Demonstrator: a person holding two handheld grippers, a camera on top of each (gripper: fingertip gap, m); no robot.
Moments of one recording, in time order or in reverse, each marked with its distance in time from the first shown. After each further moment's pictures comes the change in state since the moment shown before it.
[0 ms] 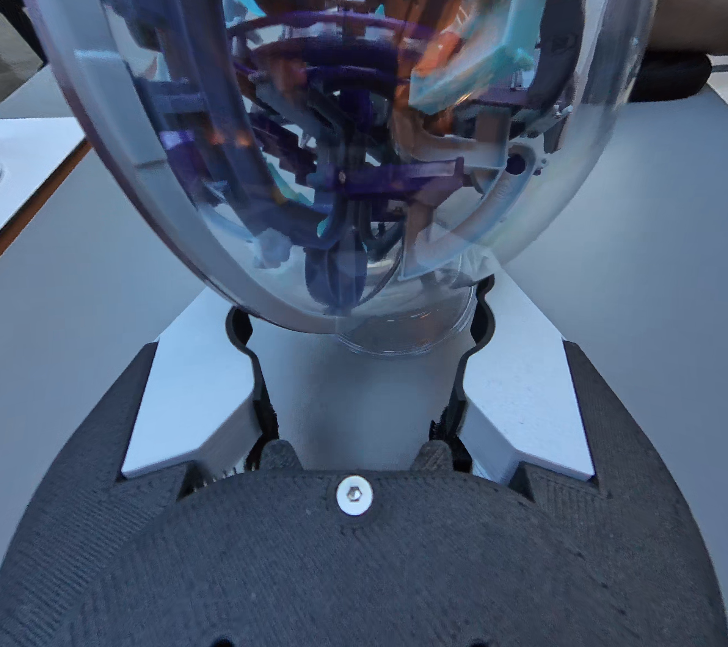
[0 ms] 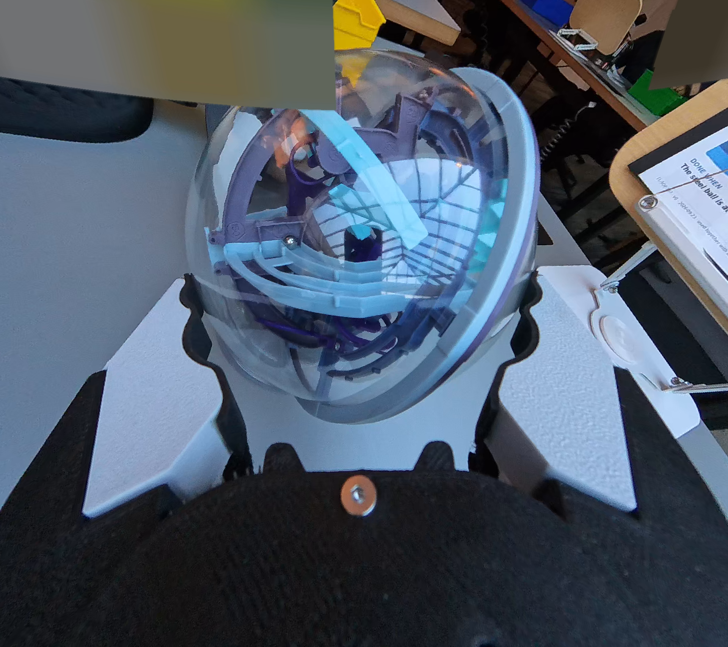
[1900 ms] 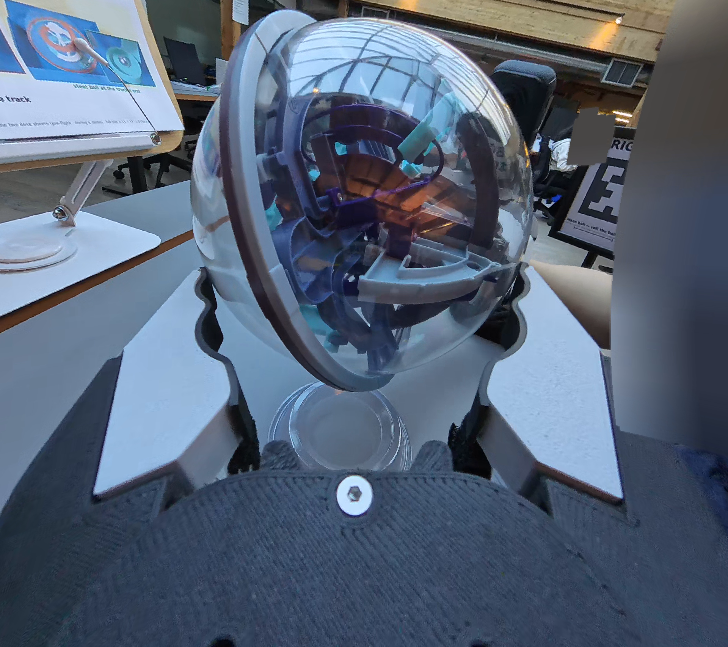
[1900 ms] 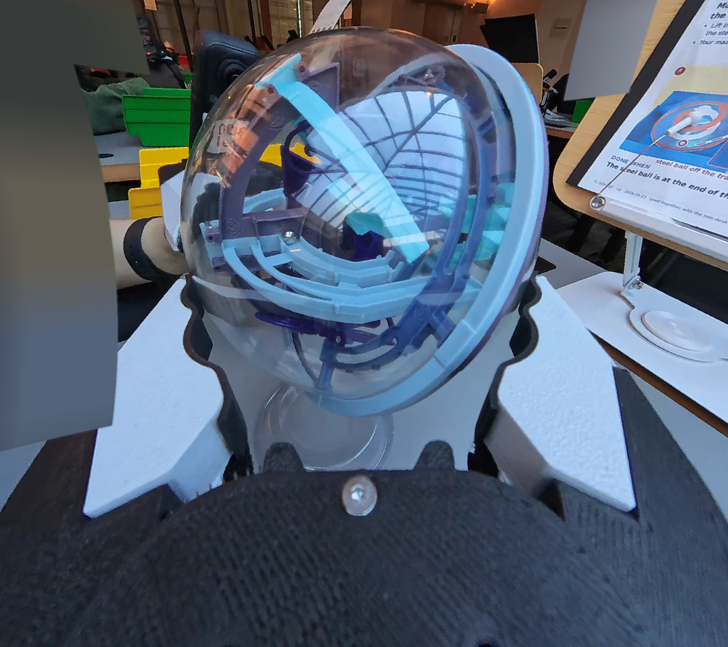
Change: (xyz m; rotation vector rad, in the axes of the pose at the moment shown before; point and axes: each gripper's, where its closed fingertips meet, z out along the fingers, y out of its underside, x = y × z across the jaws) left arm -0.013 -0.111 -0.042 0.474 -0.099 -0.316; right arm 0.032 -0.046 -0.018 0.323 0.092 0.378
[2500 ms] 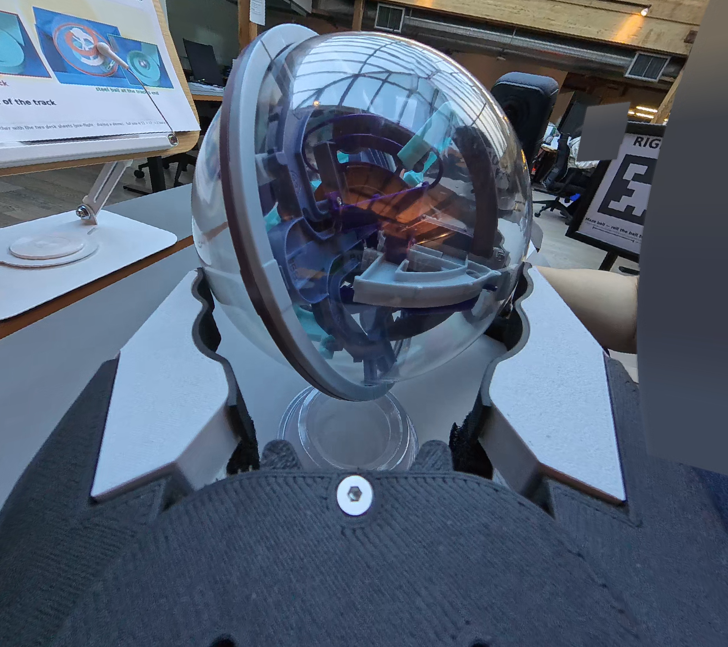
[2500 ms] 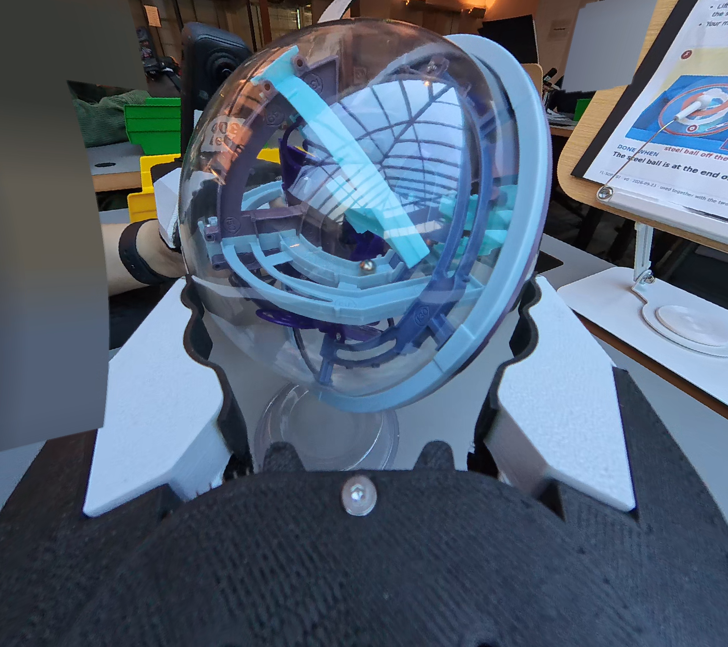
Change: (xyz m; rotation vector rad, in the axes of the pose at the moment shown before) left arm -0.005 0.000 0.000 -0.005 -0.036 0.014; right arm 0.001 0.007 0.004 0.017 0.000 0.027
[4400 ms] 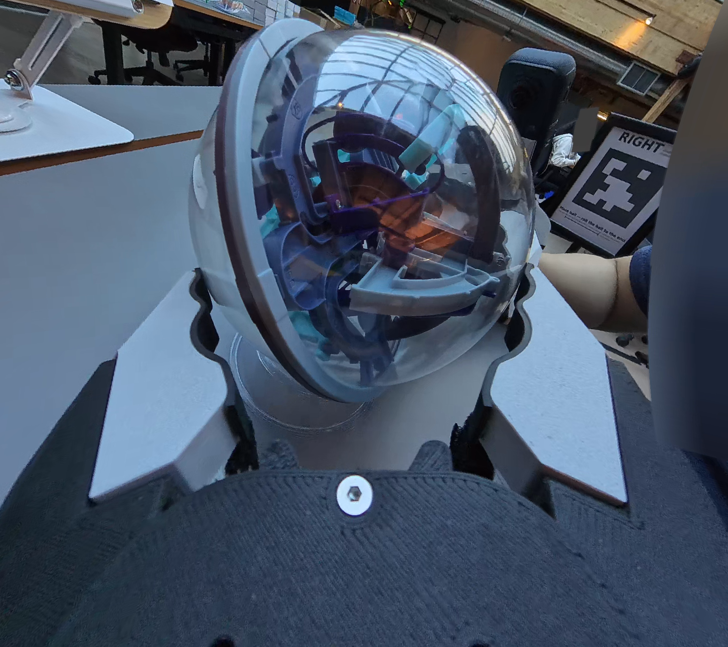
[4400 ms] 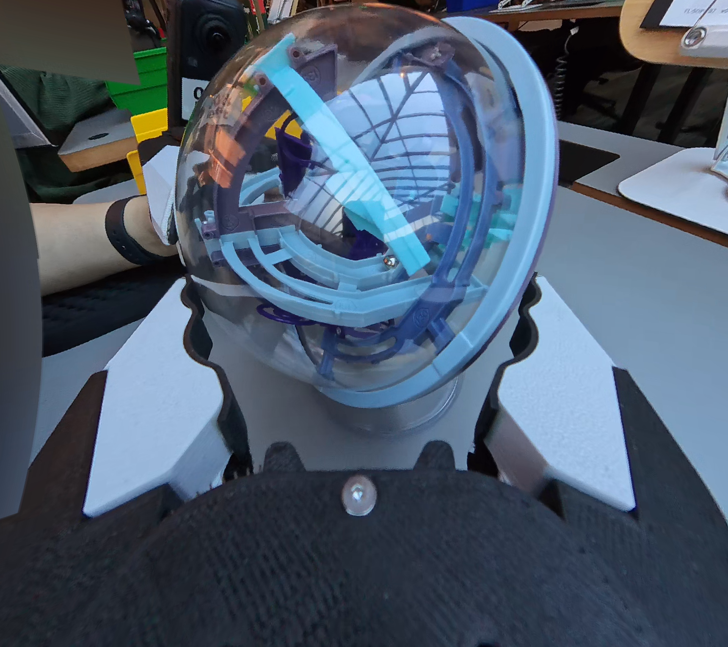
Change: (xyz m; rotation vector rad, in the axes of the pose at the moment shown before) left arm 0.011 0.053 -0.016 -0.104 0.007 -0.175; right arm -0.028 0.054 -0.002 -0.156 0.025 0.157
